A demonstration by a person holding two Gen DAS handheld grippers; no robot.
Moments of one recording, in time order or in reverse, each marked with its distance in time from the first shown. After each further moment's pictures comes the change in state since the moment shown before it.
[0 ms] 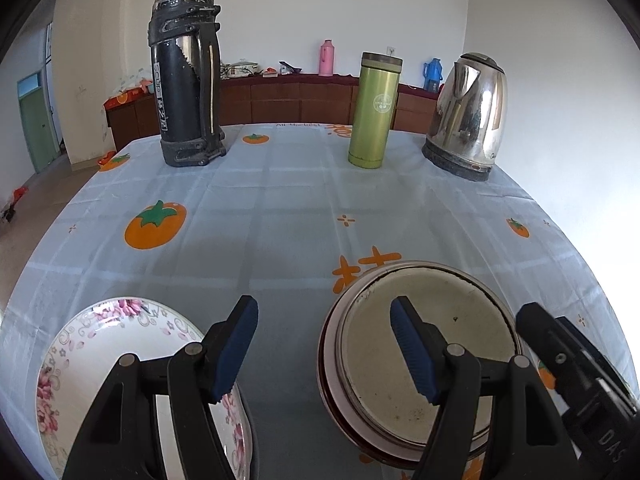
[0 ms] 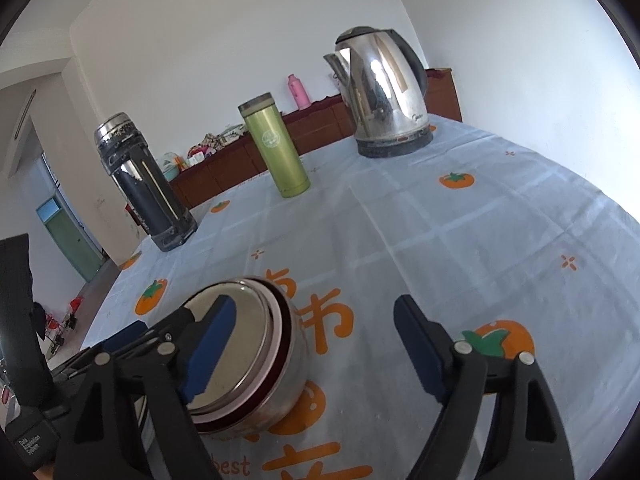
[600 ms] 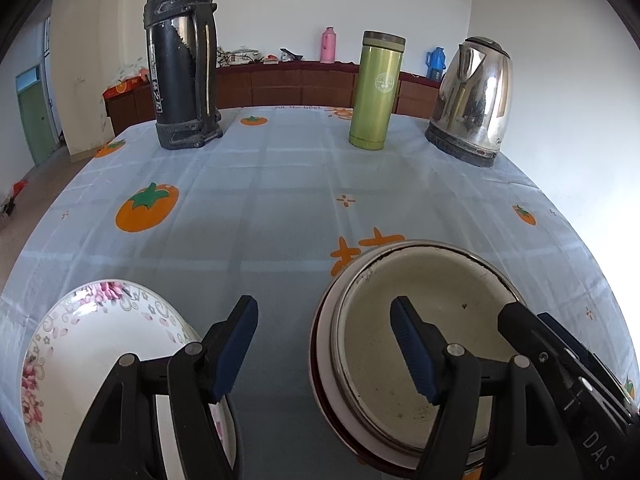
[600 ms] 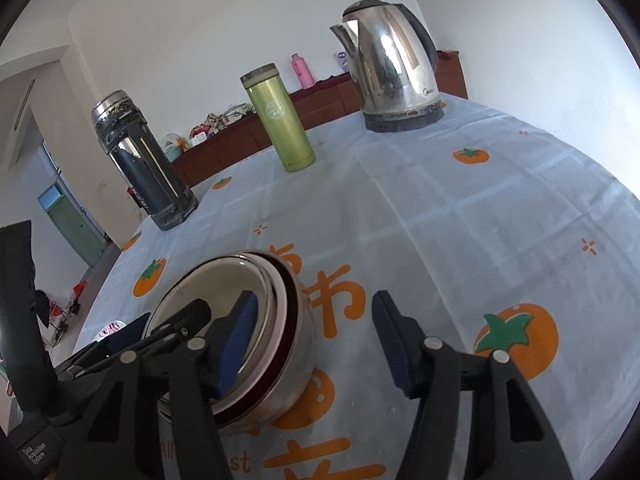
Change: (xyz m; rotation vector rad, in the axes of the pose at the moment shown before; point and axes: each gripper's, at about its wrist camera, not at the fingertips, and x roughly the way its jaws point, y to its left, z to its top) left arm 0.014 -0.004 -0.006 -0.010 0.048 0.001; right arm 0.017 0.003 -0.005 0.003 0.068 0.015
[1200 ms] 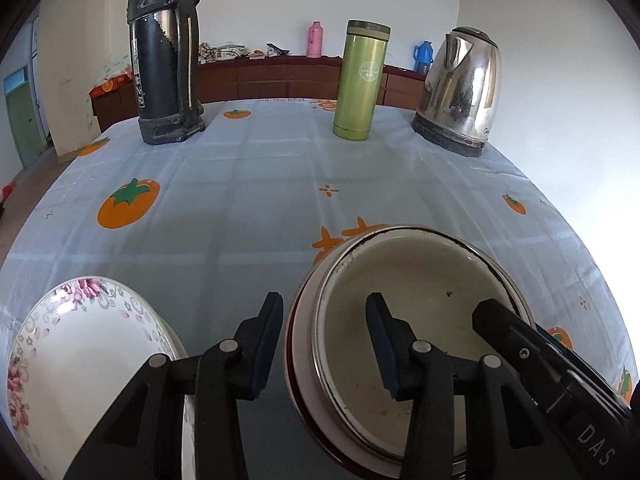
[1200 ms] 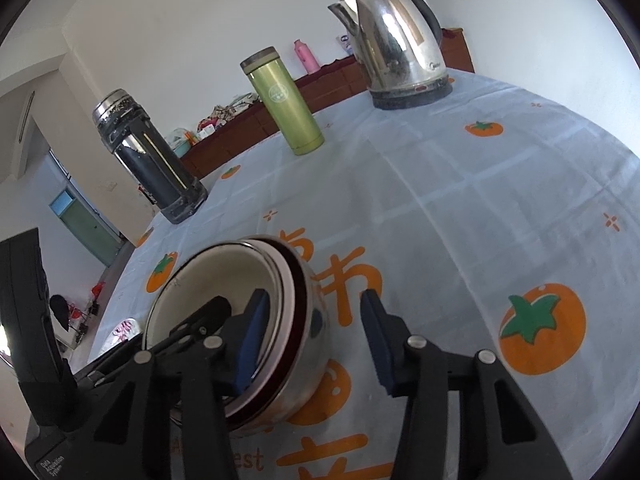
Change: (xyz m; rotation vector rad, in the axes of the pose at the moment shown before) left arm 0.005 -0.006 -0.004 0.017 0.018 -0.044; right arm 0.010 -0.001 -0.004 0.052 0.057 0.070
